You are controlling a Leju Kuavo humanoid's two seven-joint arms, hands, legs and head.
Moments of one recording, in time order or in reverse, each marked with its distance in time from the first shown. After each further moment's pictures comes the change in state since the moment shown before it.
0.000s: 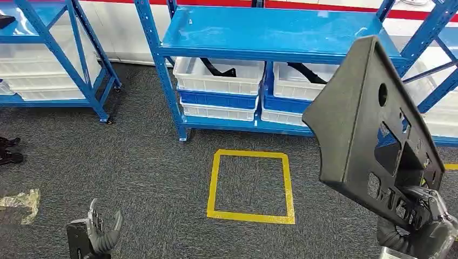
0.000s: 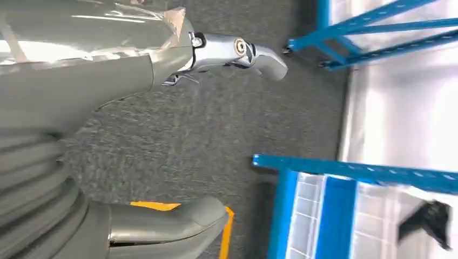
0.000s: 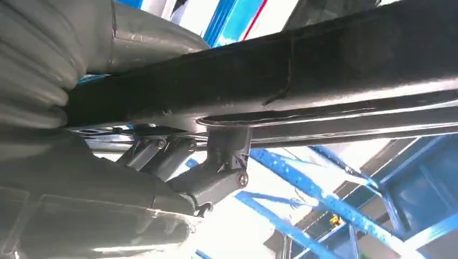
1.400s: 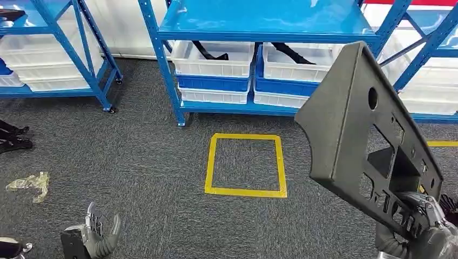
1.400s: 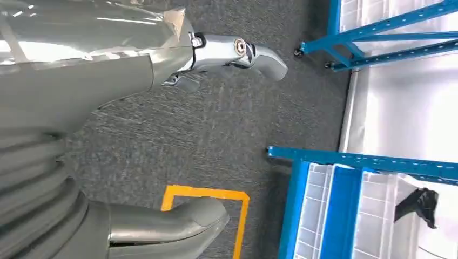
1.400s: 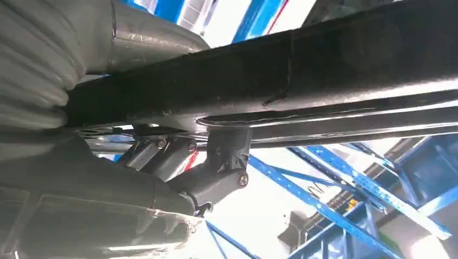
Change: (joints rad) left arm 0.054 -0.074 0.098 -0.072 -0.085 -0.059 0.024; right arm 0.068 0.023 -0.001 -0.052 0.053 0.004 0.042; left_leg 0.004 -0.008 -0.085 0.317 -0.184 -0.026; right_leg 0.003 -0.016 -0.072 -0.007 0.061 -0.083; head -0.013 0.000
